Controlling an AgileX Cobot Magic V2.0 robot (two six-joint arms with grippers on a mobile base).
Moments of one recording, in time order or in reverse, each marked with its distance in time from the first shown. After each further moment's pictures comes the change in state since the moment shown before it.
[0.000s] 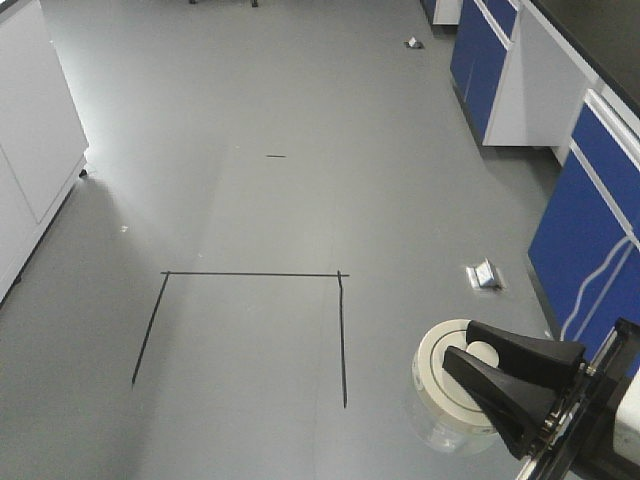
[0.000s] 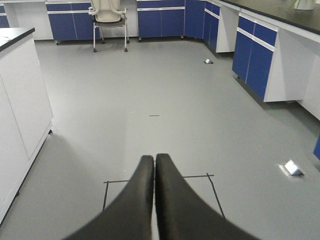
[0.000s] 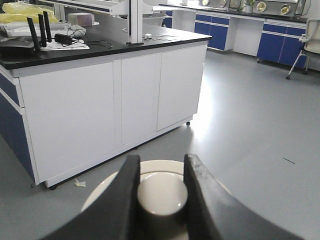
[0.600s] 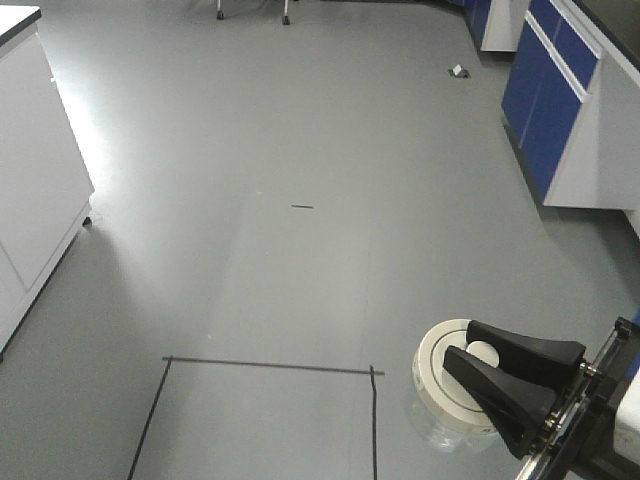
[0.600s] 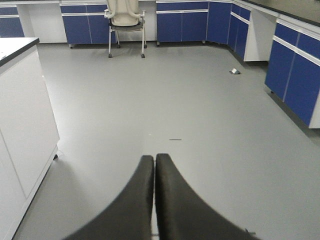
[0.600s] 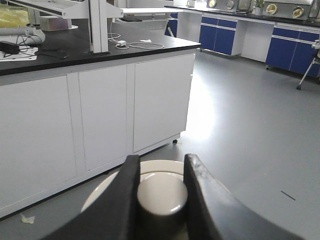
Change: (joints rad) left arm 0.000 0.000 0.000 0.000 0.000 0.000; right arm 0.000 0.000 0.000 0.000 0.000 0.000
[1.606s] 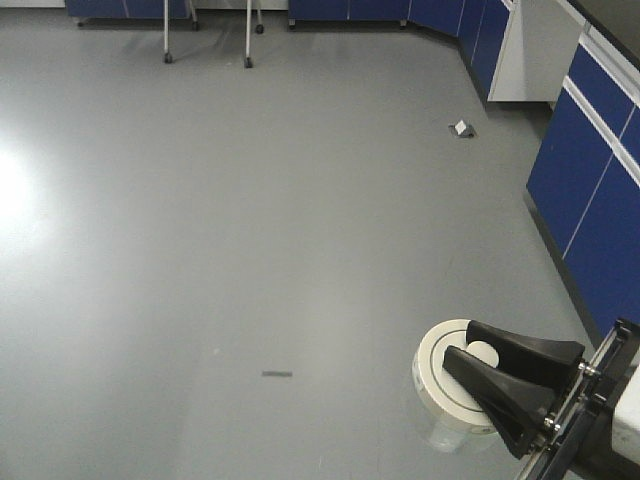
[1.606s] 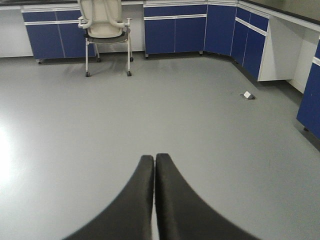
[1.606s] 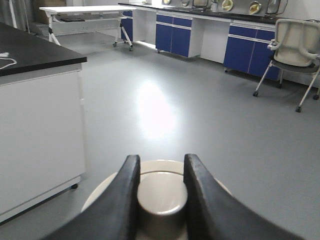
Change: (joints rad) left arm 0.000 0.000 0.000 -0.001 0.000 0.001; right arm 0.000 0.000 0.000 0.000 0.001 0.000
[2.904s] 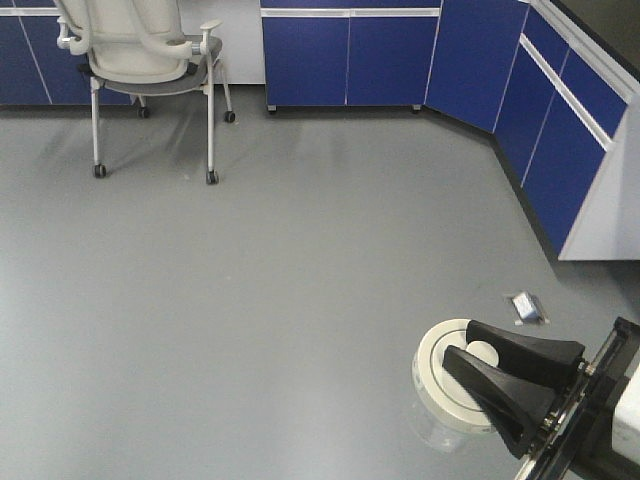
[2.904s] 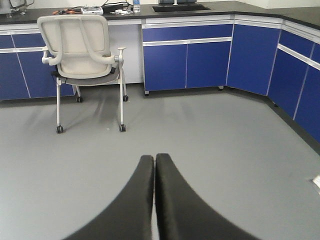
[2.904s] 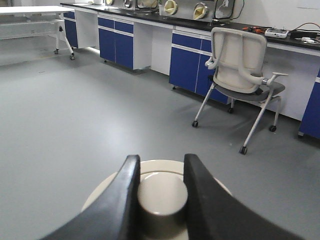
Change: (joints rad) left arm 0.000 0.000 0.000 0.000 0.000 0.000; right arm 0.000 0.003 0.000 0.000 -0.002 0.001
